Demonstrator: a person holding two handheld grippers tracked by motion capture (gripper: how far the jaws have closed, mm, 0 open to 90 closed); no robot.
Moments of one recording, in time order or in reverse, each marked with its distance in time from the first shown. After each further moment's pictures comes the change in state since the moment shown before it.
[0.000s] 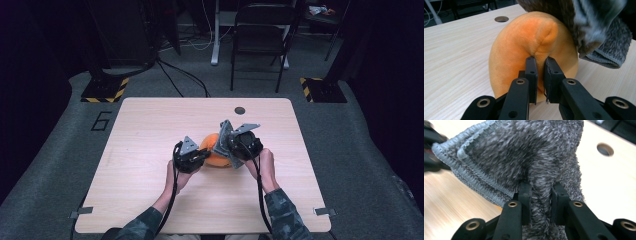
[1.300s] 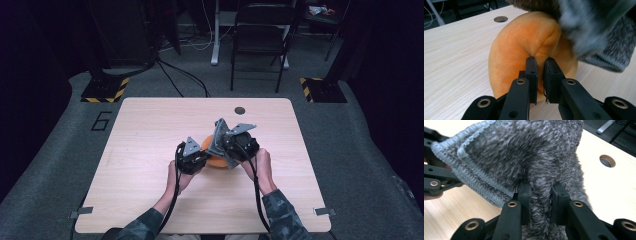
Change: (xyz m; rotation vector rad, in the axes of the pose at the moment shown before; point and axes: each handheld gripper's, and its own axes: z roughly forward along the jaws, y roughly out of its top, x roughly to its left) left arm -0.008 0.005 -0.002 0.021 0.021 0.021; right arm 0.016 0.009 -0.005 -0.019 -0.005 -0.048
